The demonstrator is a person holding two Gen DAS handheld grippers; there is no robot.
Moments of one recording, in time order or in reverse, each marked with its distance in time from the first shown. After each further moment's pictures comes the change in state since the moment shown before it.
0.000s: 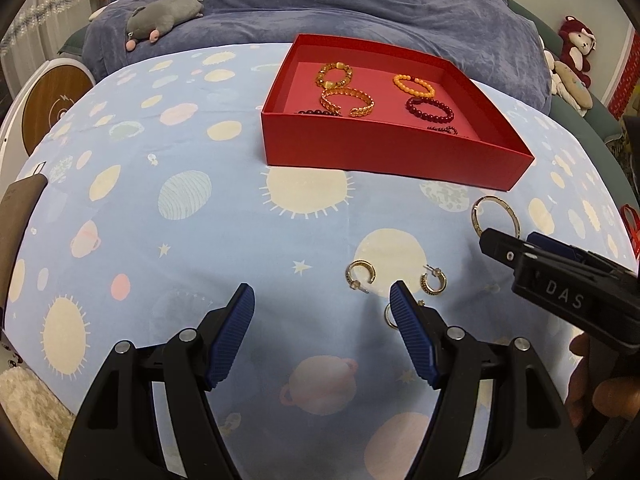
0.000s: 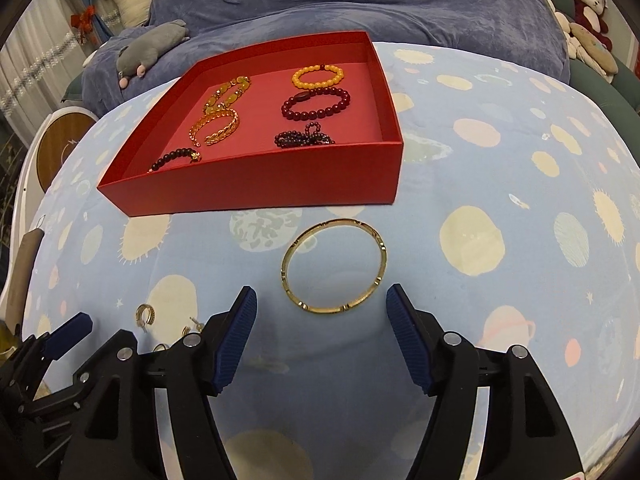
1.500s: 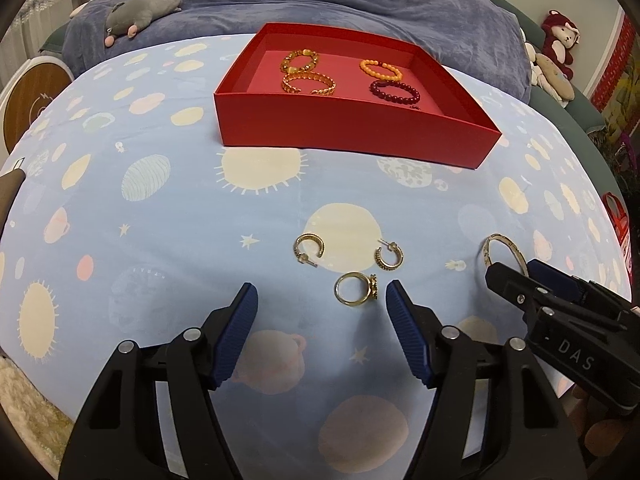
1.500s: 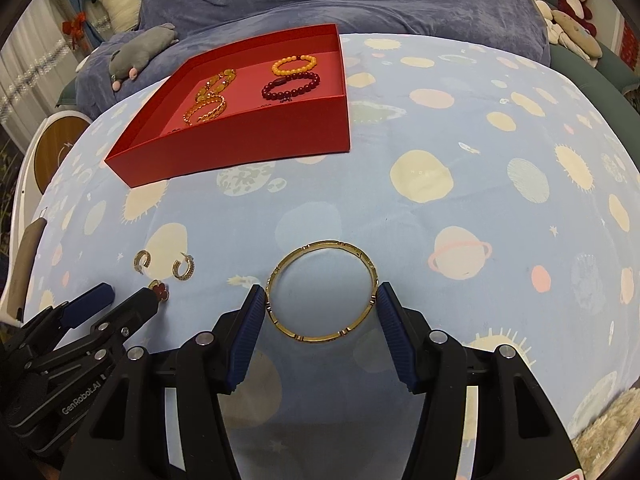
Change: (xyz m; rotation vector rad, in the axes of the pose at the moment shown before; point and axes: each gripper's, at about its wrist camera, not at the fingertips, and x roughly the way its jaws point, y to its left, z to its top) left arm 0.000 -0.022 -0.015 0.023 0.026 -0.075; right arm -0.030 -0.020 -0.041 0.046 0.008 -0.016
